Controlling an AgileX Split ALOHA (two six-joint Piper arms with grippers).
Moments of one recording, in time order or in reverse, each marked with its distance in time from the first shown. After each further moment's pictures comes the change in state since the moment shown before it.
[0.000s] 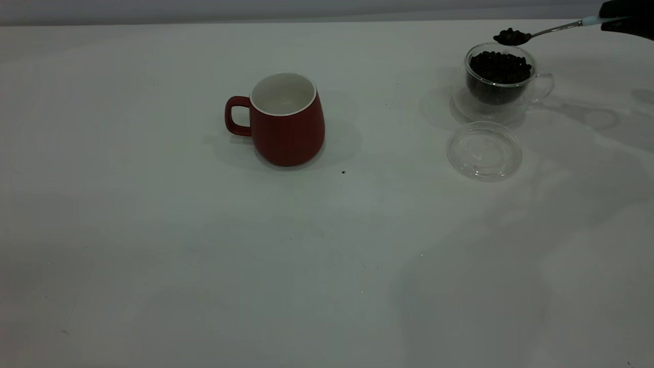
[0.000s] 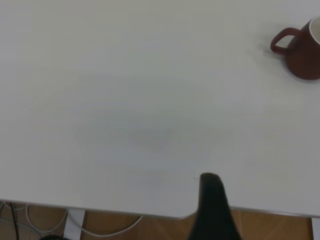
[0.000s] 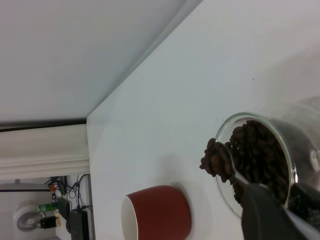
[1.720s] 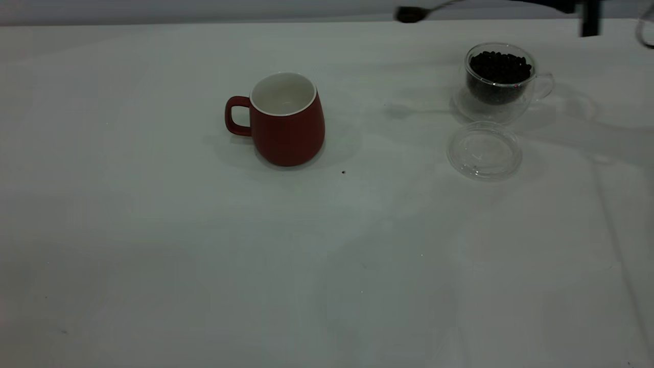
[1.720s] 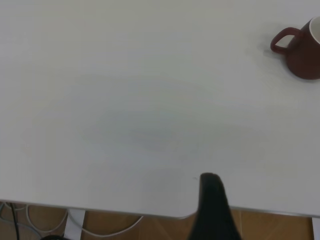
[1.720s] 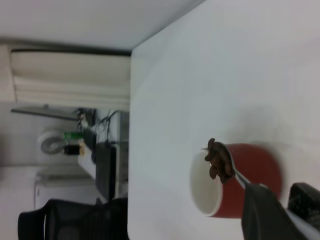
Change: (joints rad) left arm 0.000 0.000 0.000 0.000 0.000 0.002; right arm 0.290 -0.059 0.000 0.085 0.032 0.006
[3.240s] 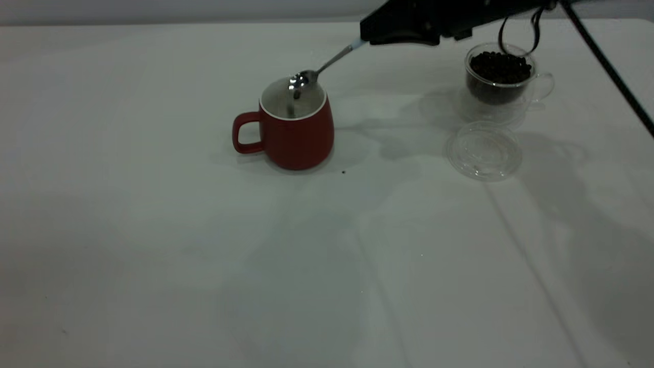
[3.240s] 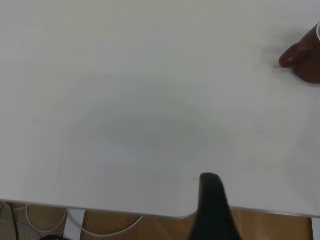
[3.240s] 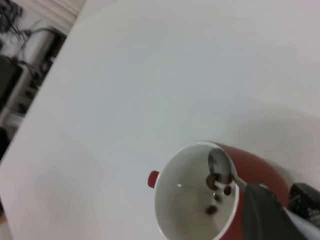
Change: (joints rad) left arm 0.000 0.000 0.000 0.000 0.000 -0.002; right arm 0.343 -0.001 0.000 0.102 -0.336 -0.469
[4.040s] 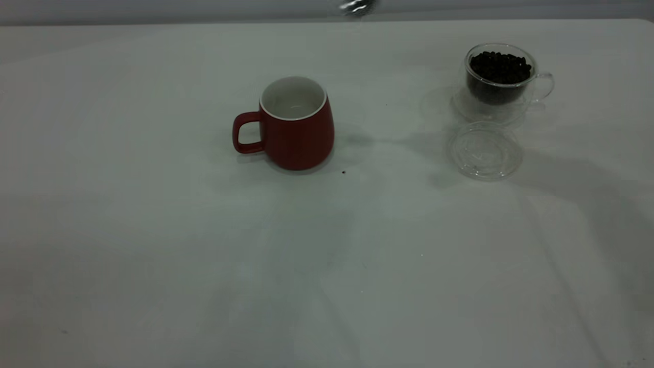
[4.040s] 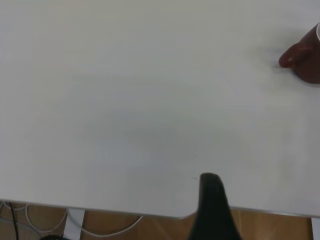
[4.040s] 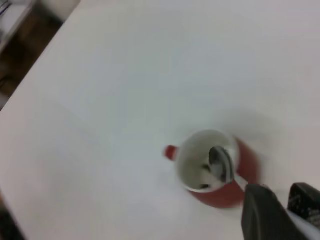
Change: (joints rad) left arm 0.000 0.000 0.000 0.000 0.000 -0.001; right arm -0.118 -0.521 0.249 -0.360 -0.059 0.281
